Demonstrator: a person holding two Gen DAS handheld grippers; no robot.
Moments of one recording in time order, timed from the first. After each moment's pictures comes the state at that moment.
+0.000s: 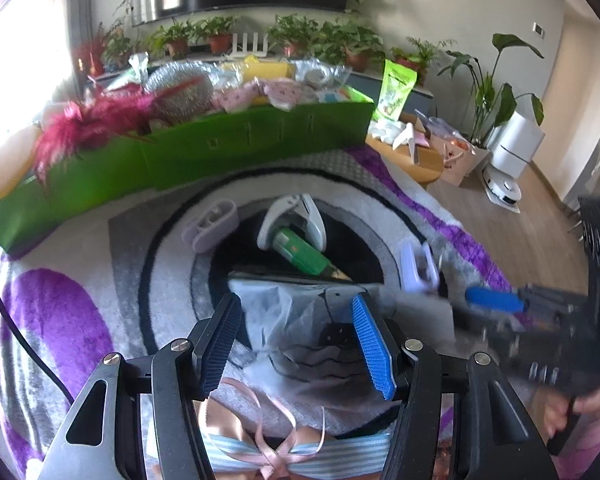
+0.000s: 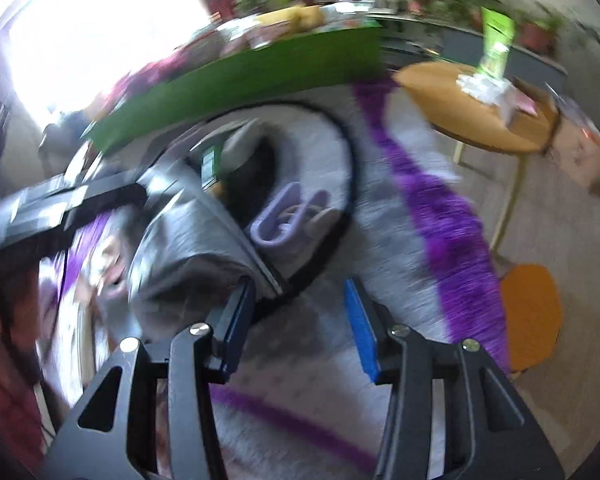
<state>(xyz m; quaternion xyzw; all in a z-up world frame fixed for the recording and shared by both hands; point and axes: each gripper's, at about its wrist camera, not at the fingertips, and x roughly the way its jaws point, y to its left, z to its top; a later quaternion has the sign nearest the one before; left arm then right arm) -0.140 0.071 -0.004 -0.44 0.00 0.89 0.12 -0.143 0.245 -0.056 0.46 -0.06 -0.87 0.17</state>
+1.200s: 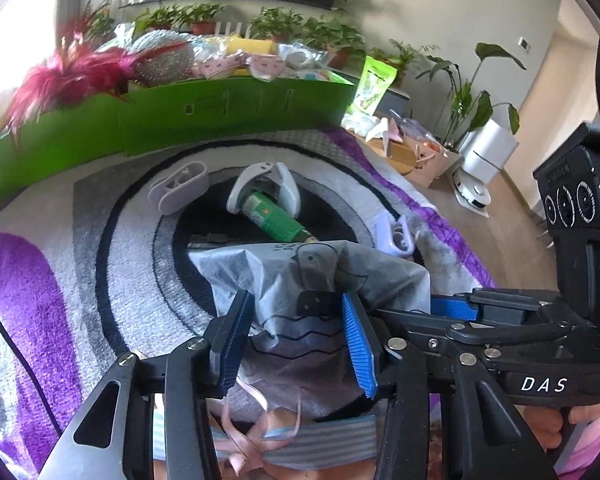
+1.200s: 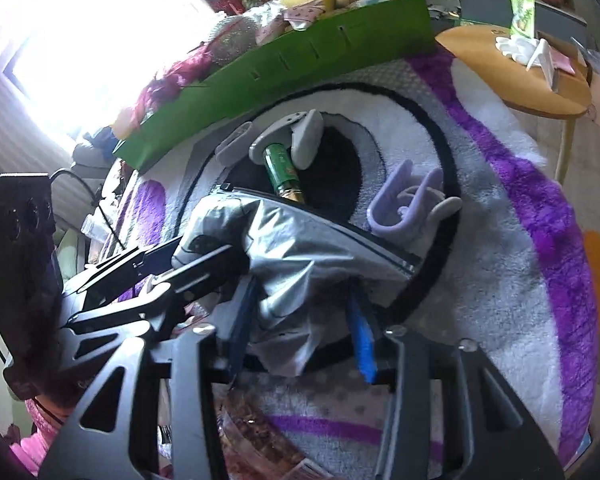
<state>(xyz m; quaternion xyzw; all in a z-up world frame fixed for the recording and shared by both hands) -0.128 0.068 -0.022 -0.44 -0.05 0.88 0.18 -0.157 0.190 -0.054 0.49 -0.13 -0.83 0.24</state>
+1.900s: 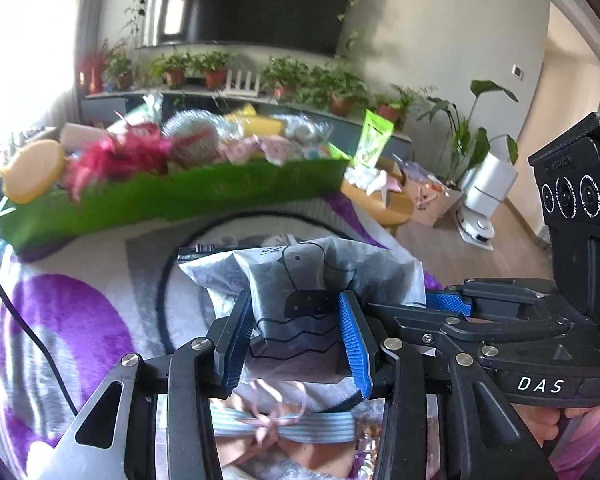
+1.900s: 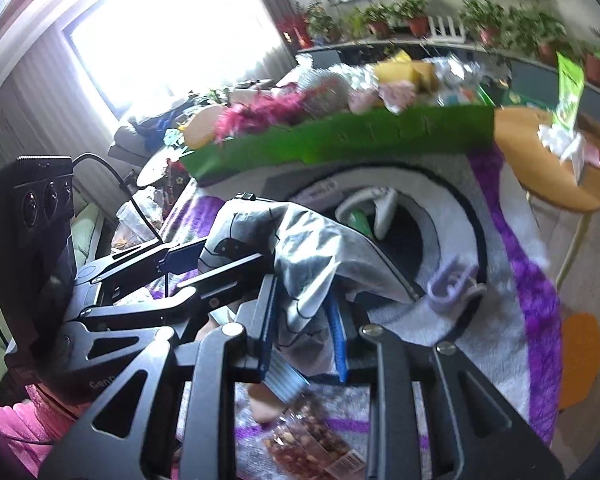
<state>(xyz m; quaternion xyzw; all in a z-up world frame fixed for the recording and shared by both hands) -0.101 0.047 0.047 -0.36 -0.05 0.92 0.15 -0.134 0.167 0.019 0.41 -0.07 -0.86 0.31</state>
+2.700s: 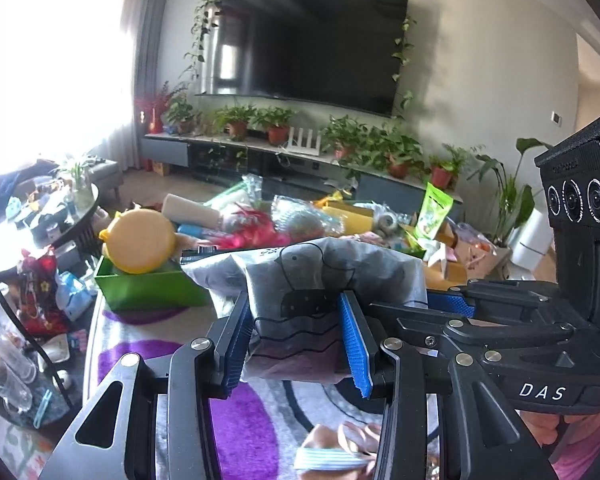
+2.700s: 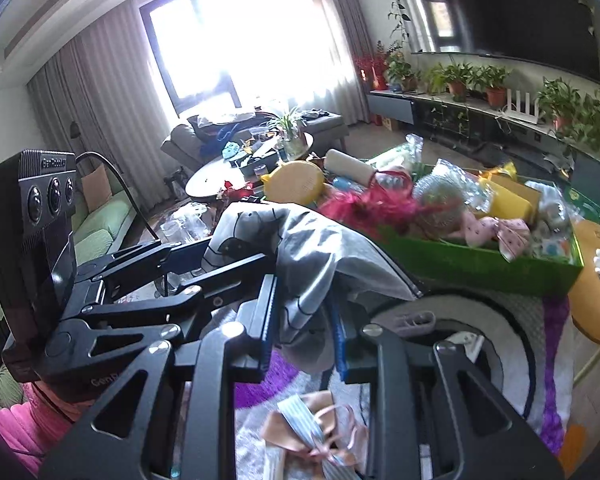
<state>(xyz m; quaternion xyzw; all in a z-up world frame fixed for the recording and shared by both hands) -0.103 -0.052 0.119 -0.28 -0.05 0.96 0.05 -0.151 0.073 0.103 0.32 -0.01 -0.86 0.40</state>
